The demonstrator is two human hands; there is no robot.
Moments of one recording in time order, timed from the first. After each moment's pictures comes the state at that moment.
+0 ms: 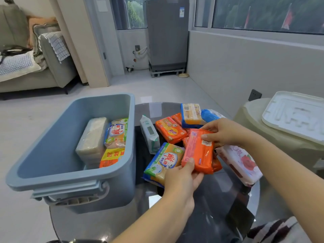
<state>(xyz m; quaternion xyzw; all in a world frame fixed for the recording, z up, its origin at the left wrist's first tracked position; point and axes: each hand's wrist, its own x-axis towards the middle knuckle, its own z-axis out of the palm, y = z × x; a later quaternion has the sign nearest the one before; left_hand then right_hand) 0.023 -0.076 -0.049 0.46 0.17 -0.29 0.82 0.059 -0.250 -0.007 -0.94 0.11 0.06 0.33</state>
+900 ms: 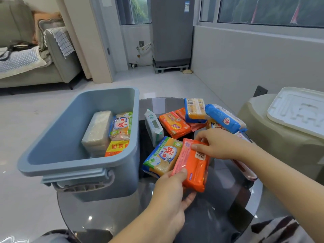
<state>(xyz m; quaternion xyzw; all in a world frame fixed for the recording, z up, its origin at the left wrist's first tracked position) 0.000 -0.033 -0.054 0.51 0.20 -0.30 0.78 0.042 -0.204 -0.018 -0.99 0.01 0.08 0.13</state>
